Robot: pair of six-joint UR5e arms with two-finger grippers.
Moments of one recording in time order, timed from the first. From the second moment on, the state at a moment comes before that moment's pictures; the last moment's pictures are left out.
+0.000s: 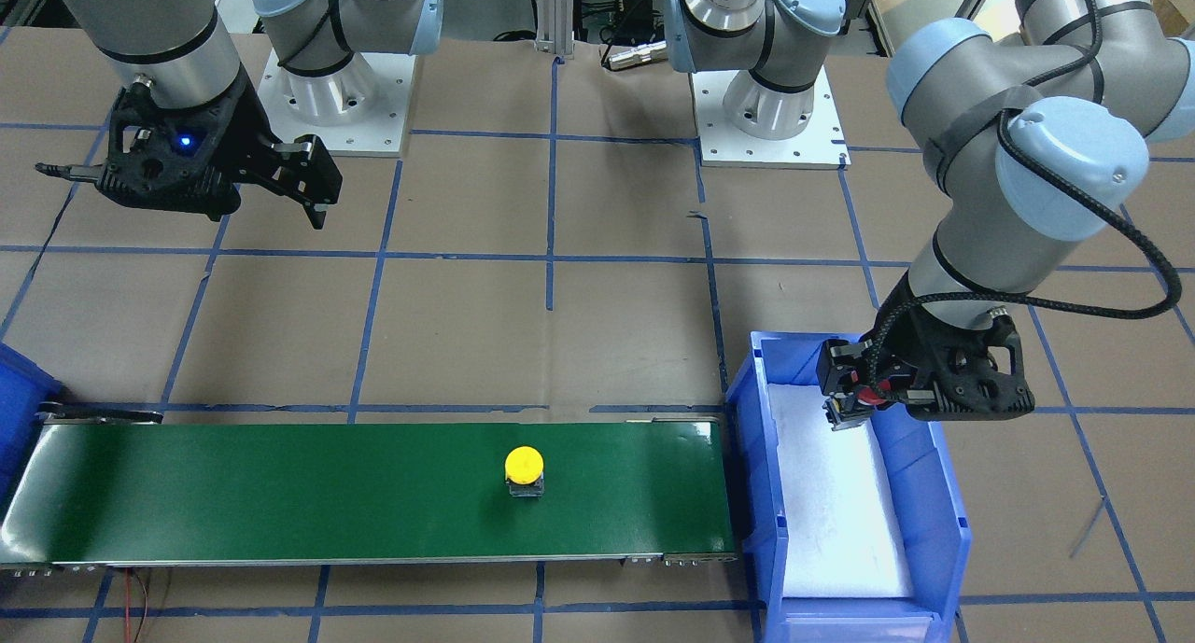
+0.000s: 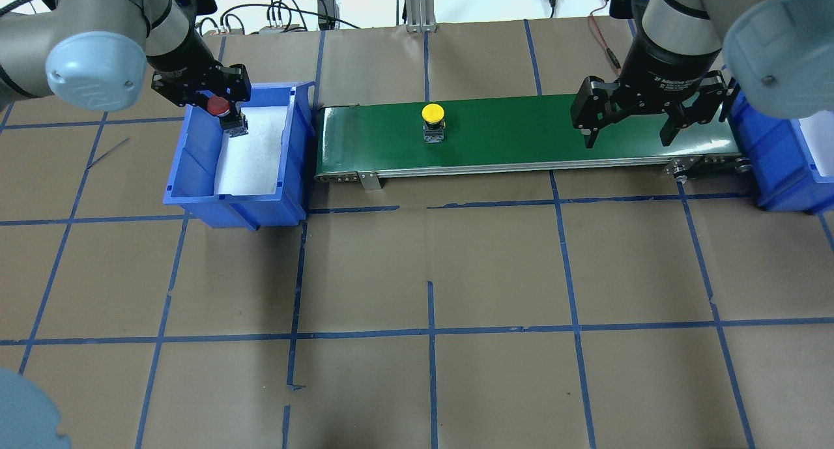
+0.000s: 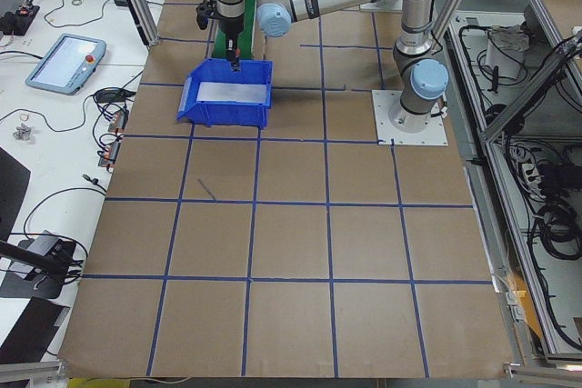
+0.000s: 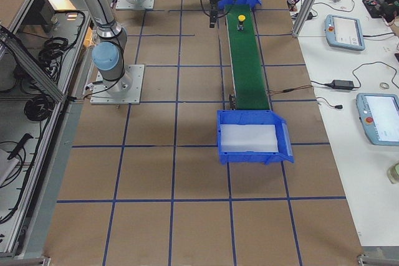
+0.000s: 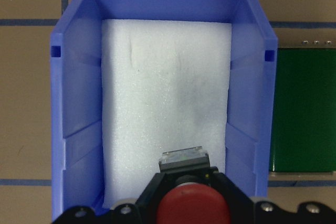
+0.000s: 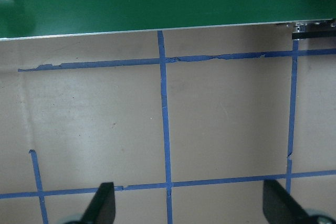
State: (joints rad) left arm -1.46 -1.84 -1.54 -1.24 1.55 0.09; right arm 1.56 -1.57 1.61 -1.58 -1.61 0.04
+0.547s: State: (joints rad) left arm -1.65 -1.91 -1.51 -1.16 1.56 -0.08; right arm 1.56 -1.57 1.62 -1.58 -1.61 0.04
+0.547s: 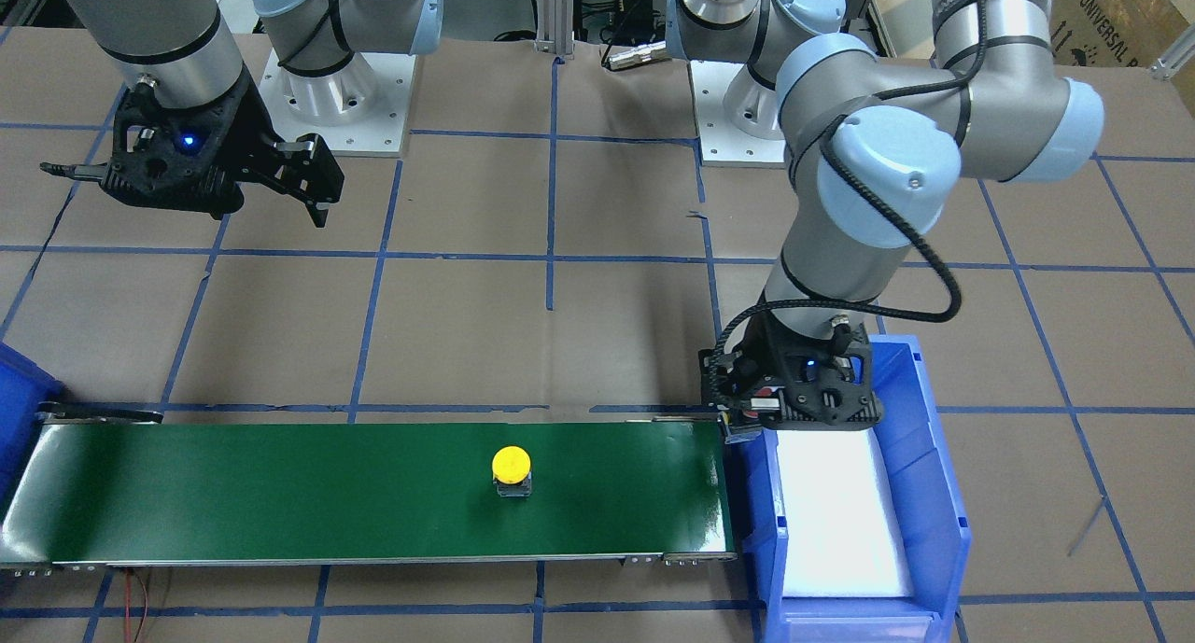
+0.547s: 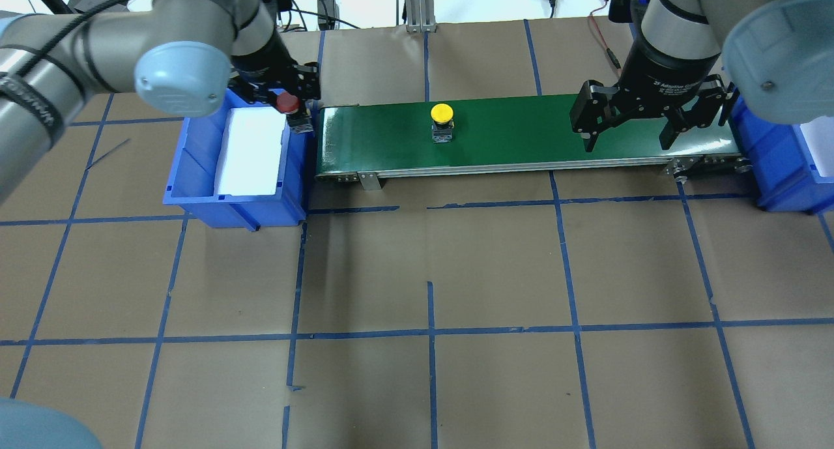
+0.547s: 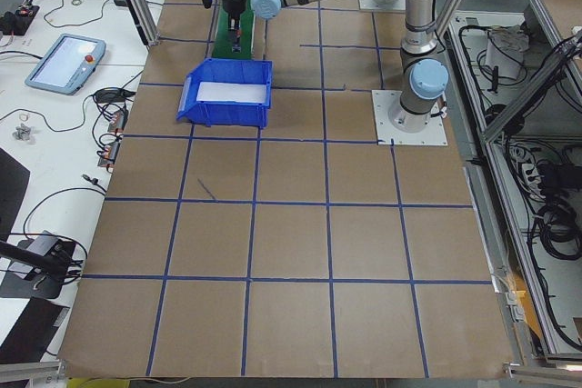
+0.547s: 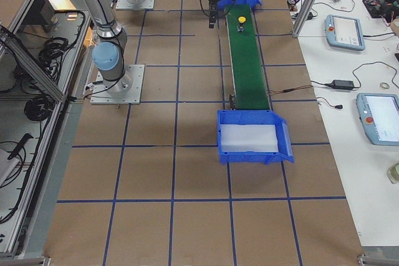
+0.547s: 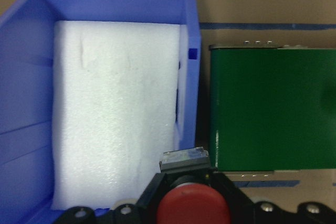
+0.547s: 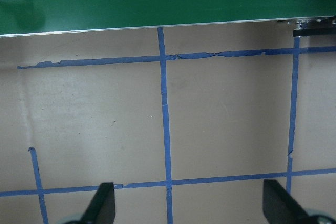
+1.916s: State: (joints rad) left arm -1.67 -2.06 -1.51 -1.05 1.54 -0.09; right arm 1.56 -1.57 1.62 -1.58 -1.61 0.04
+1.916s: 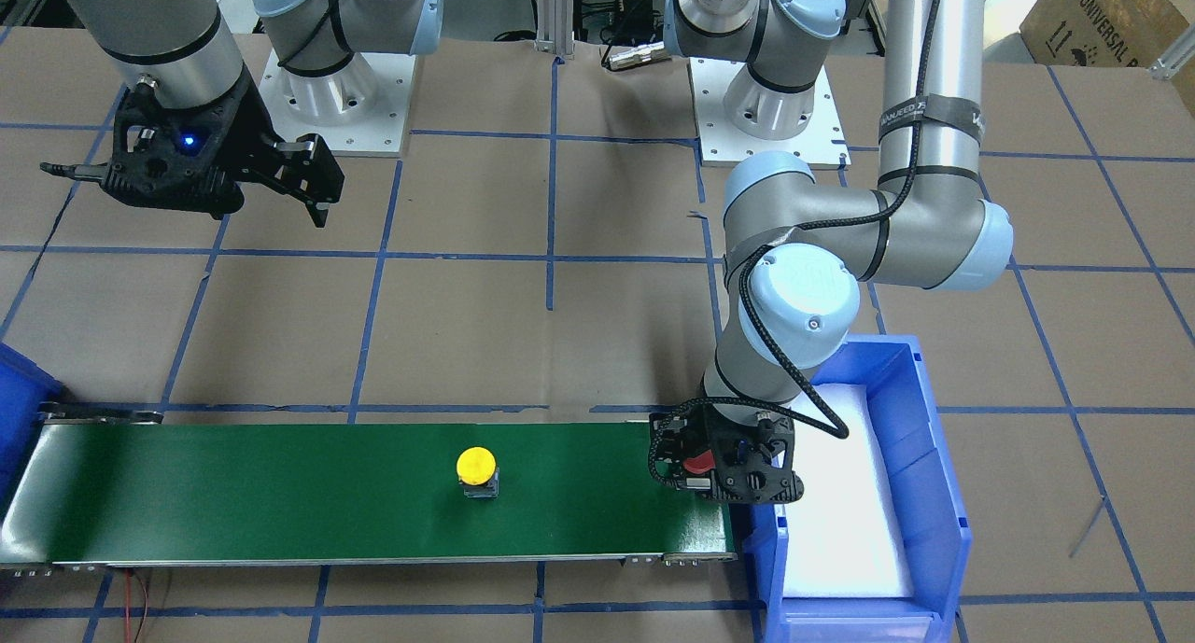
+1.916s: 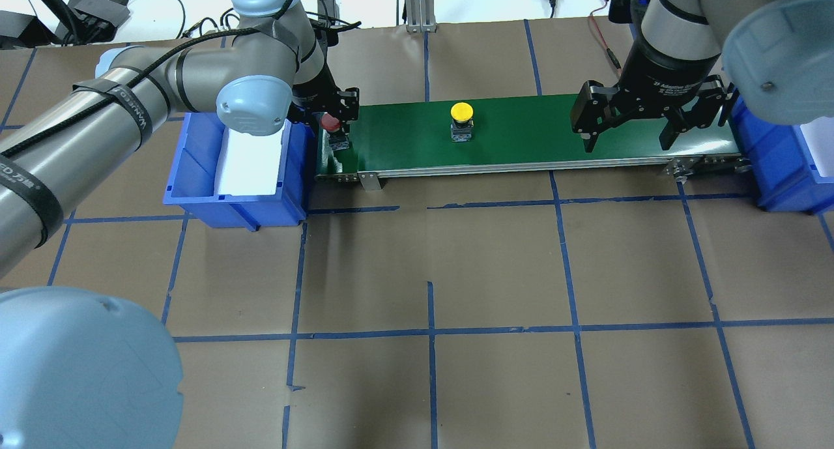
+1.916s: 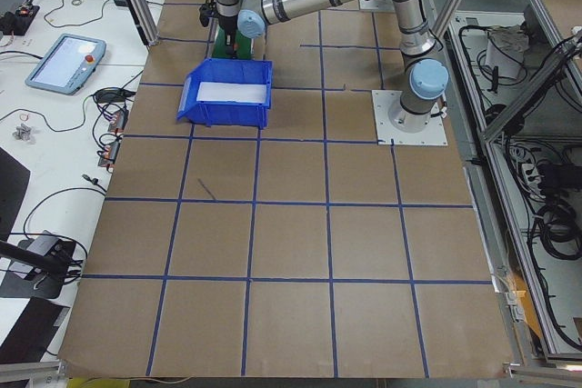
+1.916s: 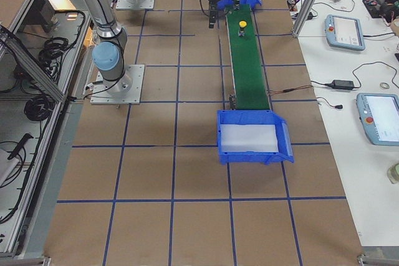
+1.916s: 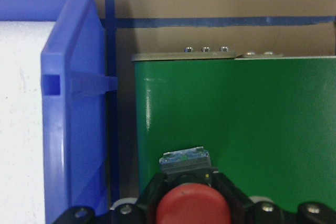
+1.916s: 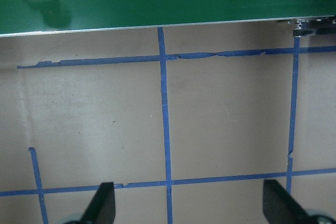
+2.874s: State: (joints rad) left arm -1.66 -1.63 -1.57 -1.49 1.56 -0.08; right arm 1.56 -1.57 1.62 -1.58 -1.61 0.04
